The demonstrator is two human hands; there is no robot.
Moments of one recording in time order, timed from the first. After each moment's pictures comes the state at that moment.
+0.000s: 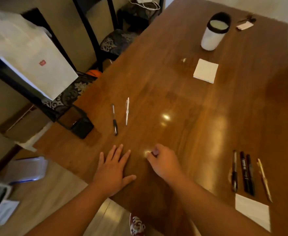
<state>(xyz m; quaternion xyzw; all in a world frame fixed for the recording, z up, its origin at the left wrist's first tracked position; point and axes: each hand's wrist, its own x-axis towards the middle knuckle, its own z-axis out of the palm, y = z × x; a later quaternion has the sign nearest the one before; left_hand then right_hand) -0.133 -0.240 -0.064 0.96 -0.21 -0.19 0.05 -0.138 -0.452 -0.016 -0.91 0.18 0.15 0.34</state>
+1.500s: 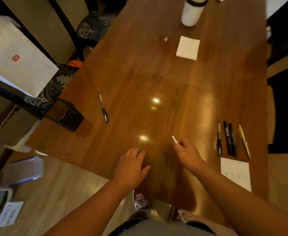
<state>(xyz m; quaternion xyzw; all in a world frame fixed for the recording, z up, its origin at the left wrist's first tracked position) -0.183 -0.299 -0.034 0.92 -0.28 -0.22 0.15 -0.218 -0.523 -0.004 -0.79 0.34 0.16 0.48</state>
